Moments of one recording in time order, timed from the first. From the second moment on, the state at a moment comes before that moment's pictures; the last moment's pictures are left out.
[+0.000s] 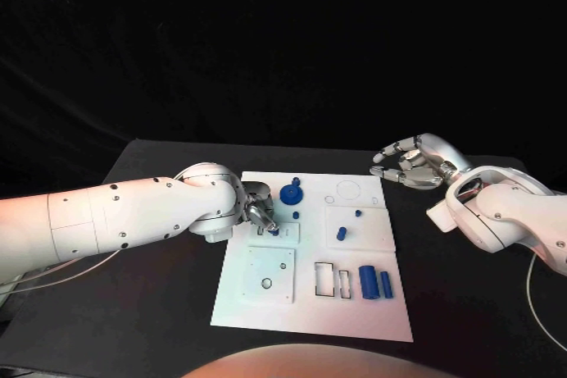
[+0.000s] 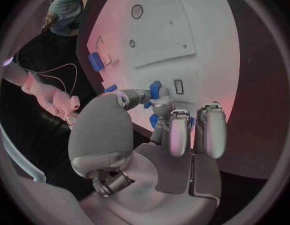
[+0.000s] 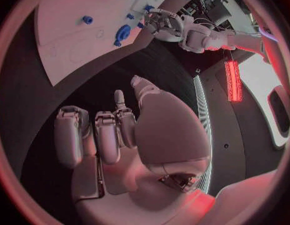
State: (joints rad) left arm 1.19 -0.82 -0.08 1.59 -1.11 0.07 -0.57; left_hand 1.12 -0.29 0.85 0.20 0.34 0.87 0.07 0.76 0.67 1.32 -0.03 1.09 0.96 1.47 -0.08 1.54 1.31 0.05 1.42 0.03 1.48 1.31; right arm 1.28 -0.86 -0.15 1.53 -0.85 -0.45 0.07; right_hand 1.35 -0.15 0.21 0.23 0.27 0.89 0.16 0.19 0.58 1.44 0.07 1.42 1.31 1.47 0.00 1.55 1.31 0.03 1.47 0.11 1.42 1.31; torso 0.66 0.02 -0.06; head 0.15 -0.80
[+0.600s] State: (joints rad) left arm 1.19 -0.82 -0.08 1.59 -1.11 0.08 -0.58; left_hand 1.12 -0.29 0.85 0.20 0.35 0.87 0.07 0.76 0.67 1.32 -0.03 1.09 0.96 1.47 -0.08 1.54 1.31 0.05 1.43 0.03 1.48 1.31; right arm 1.28 -0.86 -0.15 1.53 -0.86 -0.45 0.07; right_hand 1.35 -0.15 0.21 0.24 0.27 0.89 0.16 0.19 0.58 1.44 0.07 1.42 1.31 1.47 0.00 1.55 1.31 0.03 1.47 0.11 1.42 1.31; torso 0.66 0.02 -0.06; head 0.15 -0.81
